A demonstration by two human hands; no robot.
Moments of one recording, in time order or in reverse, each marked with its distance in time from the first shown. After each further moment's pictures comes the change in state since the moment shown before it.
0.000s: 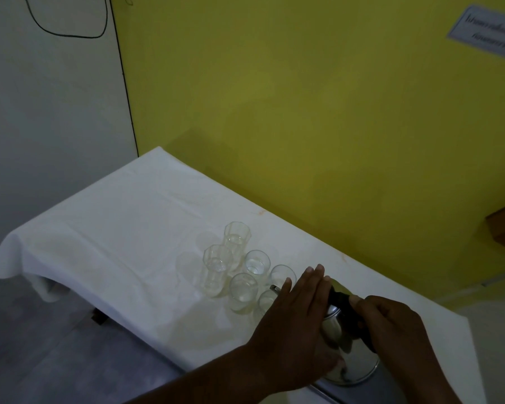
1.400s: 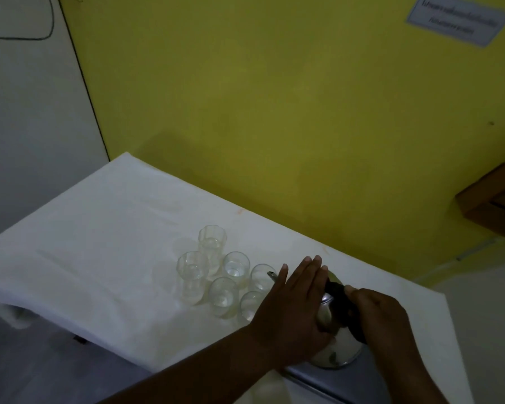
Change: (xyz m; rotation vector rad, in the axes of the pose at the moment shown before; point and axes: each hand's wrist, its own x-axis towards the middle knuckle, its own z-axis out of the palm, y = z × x) left_hand 0.044 -0.006 0.019 0.112 -0.029 0.091; right_hand 0.017 0.027 0.003 0.210 0.125 0.202
